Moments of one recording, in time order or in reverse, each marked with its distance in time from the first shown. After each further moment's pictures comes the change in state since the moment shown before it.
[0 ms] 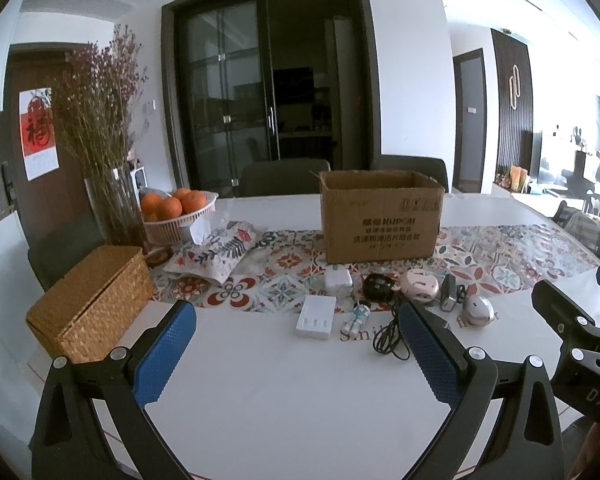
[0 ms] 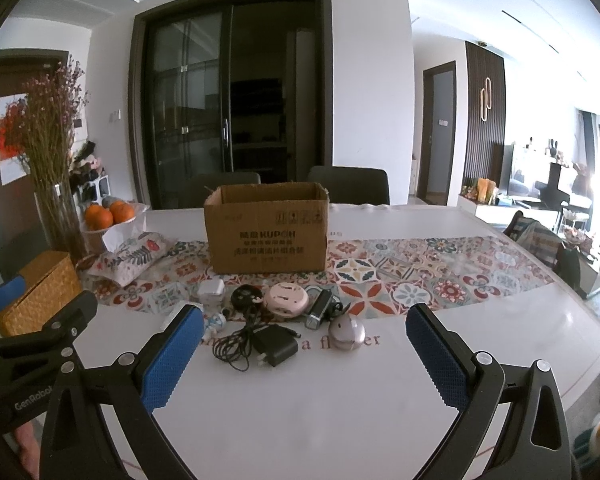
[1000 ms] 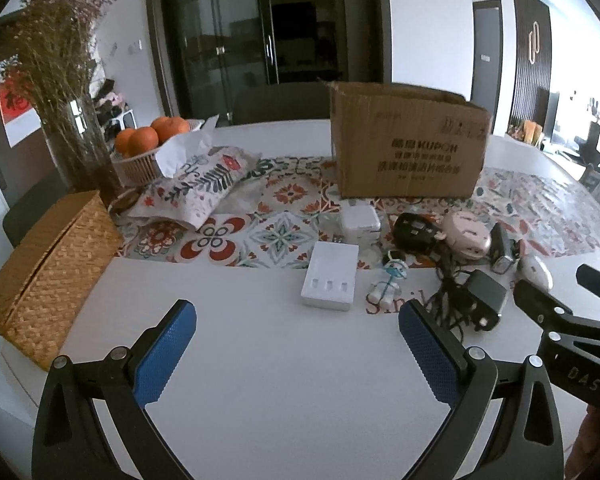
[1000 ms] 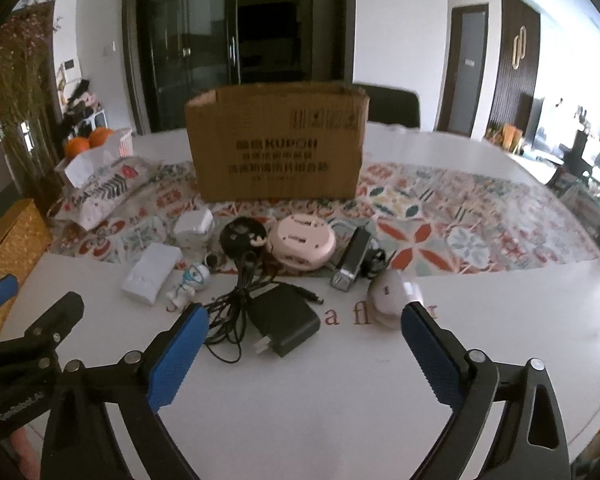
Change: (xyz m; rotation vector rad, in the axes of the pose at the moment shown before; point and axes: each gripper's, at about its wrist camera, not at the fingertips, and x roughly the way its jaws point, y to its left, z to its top) left arm 0.127 0.004 -0.018 0.006 0.264 0.009; right arm 0.144 0.018 -0.019 -0.033 0.316 0.051
